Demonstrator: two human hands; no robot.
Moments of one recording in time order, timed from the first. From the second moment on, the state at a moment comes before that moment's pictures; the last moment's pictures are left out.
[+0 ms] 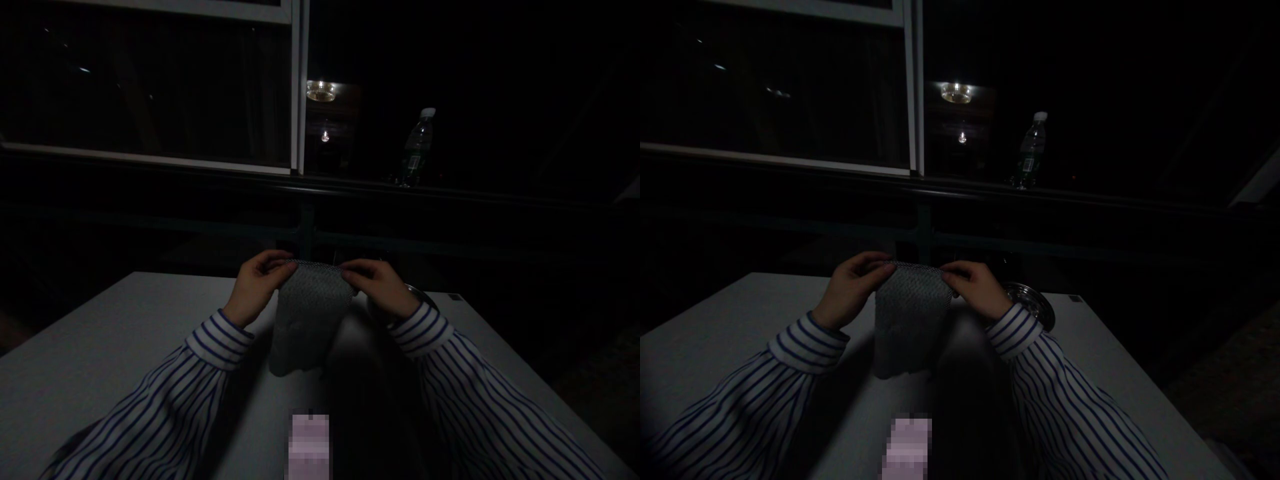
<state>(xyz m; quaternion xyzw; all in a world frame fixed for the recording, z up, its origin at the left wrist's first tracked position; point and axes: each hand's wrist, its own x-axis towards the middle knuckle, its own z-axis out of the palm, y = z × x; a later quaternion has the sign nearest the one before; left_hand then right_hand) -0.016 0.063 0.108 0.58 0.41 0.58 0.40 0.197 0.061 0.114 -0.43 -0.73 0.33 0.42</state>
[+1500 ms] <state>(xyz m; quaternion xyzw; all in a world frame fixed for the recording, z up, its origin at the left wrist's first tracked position) -0.007 0.120 -0.068 0.86 0.51 0.06 -0.02 0.181 0.136 -0.079 -0.45 -0.89 -0.07 0.06</state>
